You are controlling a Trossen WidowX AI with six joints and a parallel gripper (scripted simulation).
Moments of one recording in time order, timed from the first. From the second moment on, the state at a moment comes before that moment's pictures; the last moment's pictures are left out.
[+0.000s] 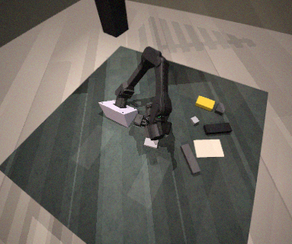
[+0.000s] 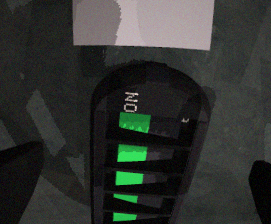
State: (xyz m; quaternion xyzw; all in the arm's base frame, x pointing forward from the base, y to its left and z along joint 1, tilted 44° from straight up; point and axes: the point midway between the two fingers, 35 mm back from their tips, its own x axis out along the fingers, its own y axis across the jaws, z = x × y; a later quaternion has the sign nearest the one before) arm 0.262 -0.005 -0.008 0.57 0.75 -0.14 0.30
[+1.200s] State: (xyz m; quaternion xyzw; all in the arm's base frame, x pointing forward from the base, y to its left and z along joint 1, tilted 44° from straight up) arm 0.254 0.030 -0.045 0.57 0.75 -0.14 0.30
